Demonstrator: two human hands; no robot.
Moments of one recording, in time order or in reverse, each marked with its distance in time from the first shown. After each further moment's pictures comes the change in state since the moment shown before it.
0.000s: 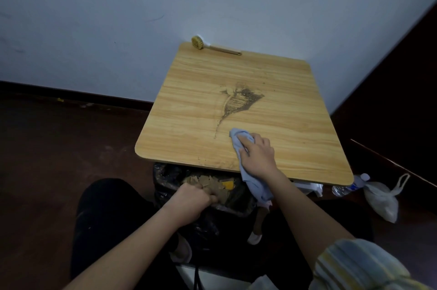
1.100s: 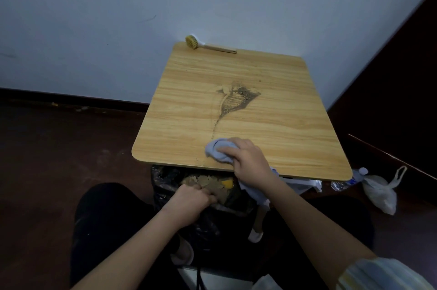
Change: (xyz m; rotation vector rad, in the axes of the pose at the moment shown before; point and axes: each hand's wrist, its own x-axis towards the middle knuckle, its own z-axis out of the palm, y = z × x) left_hand 0.001 -0.003 0.001 -0.016 -0.014 -0.005; right_hand -0.026 -0.026 -0.008 0.002 0.082 -0.344
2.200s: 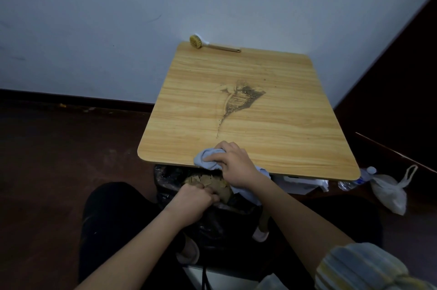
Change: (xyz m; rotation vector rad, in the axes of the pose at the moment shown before) left_hand -0.003 -0.003 -0.001 0.016 0.002 -0.011; right_hand 0.018 -0.025 0.025 0.120 -0.169 -0.030
